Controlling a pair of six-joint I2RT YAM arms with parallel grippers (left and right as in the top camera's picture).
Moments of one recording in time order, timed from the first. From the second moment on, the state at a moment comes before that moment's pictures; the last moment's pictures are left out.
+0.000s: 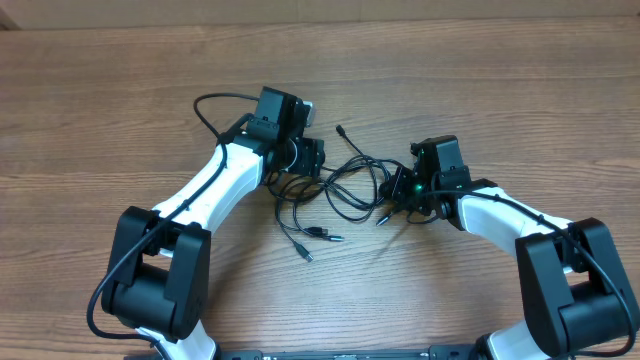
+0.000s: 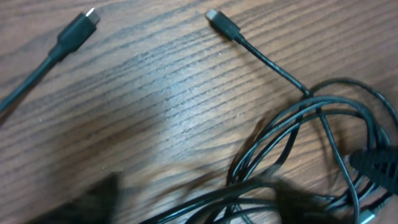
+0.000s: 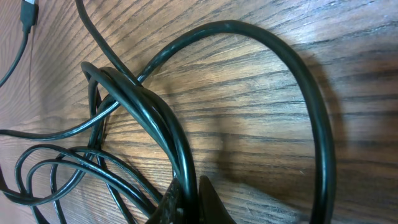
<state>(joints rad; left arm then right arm) -0.36 1.83 1.21 -0.45 0.23 -0.16 0.26 1.71 0.77 -0.10 -0.40 0.67</state>
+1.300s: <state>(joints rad) -0.38 1.99 1.22 -0.37 0.39 0.66 0.26 1.71 0.77 -0.09 -0.39 0.67</state>
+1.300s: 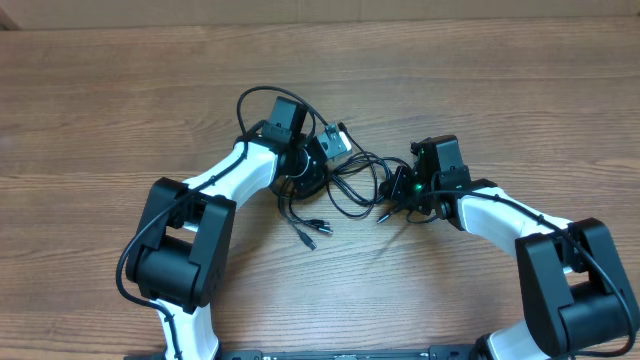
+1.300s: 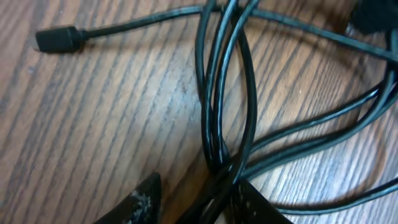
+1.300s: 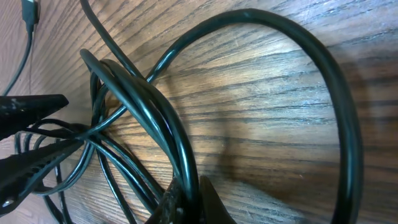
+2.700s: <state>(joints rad) -0.38 1.99 1.26 -0.39 0.44 0.63 0.26 1.71 0.77 -0.10 -0.39 0.67</state>
